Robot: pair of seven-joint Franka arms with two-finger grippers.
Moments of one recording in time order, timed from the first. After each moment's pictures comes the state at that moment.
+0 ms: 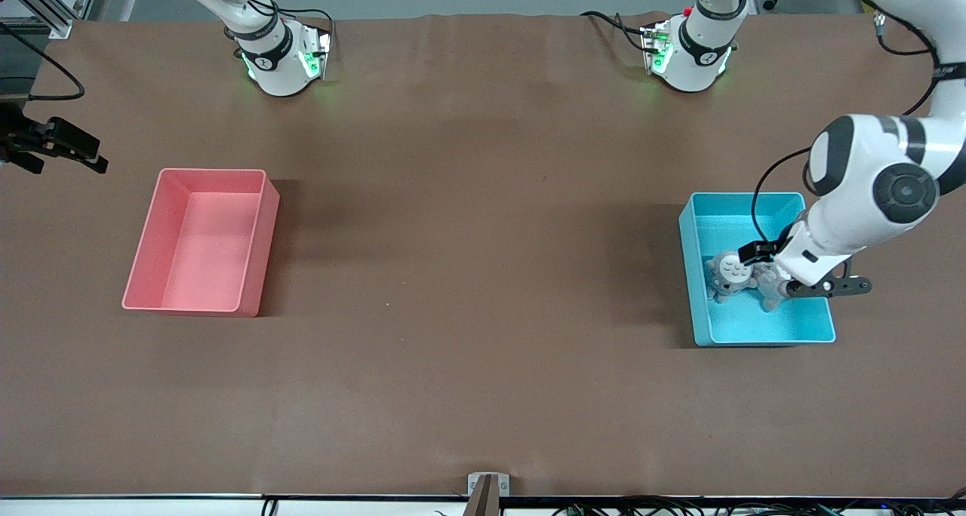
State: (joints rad) left arm 0.29 0.21 -0.34 -1.94 0.17 2.05 -0.13; right arm -0.02 -0.10 -0.08 -1.72 0.01 1.61 -0.08
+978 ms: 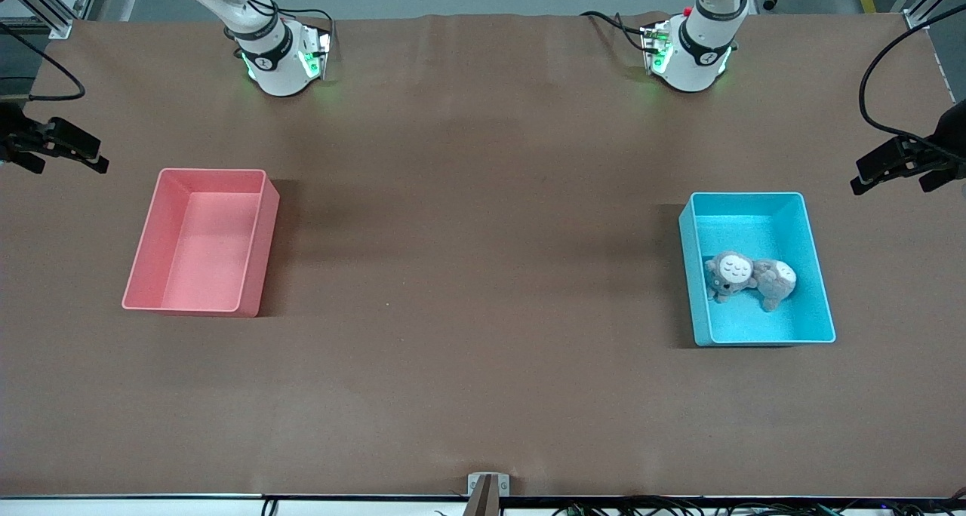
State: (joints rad) left arm 0.35 0.02 -0.34 -1.53 -0.01 1.59 -0.03; right arm -0.02 -0.10 -0.08 -1.72 0.01 1.61 -0.08
